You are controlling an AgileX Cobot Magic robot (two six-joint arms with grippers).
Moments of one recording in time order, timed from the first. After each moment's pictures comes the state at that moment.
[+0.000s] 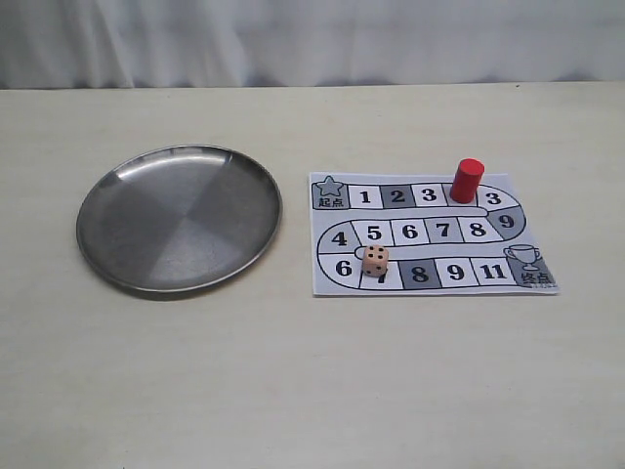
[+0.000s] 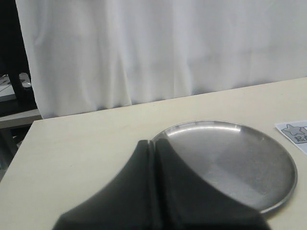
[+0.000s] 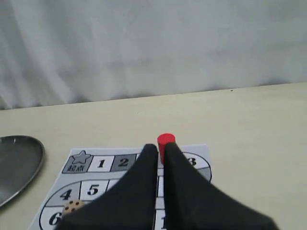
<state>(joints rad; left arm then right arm) 0.01 0.00 0.00 0.14 0.18 -0.10 0.07 0.40 -0.16 0.15 0.02 -0.01</state>
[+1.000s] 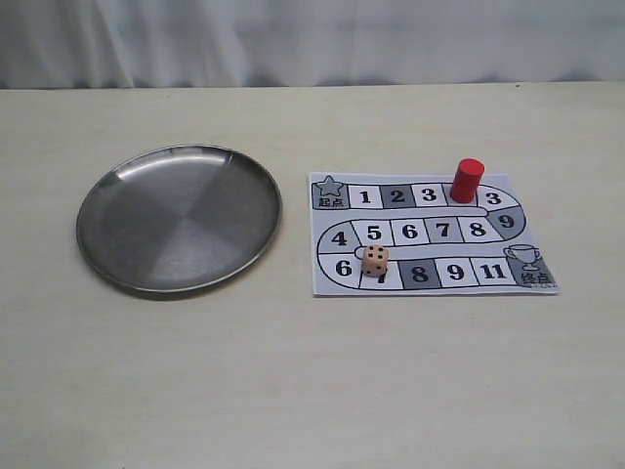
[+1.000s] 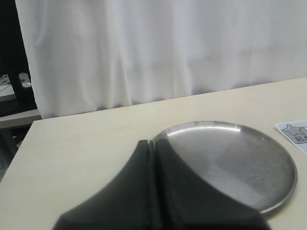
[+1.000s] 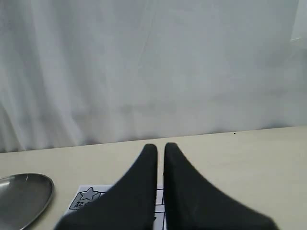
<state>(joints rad) 0.01 0.00 0.00 0.14 0.18 -0.10 0.07 0.01 0.00 0.15 0.03 -0.01</state>
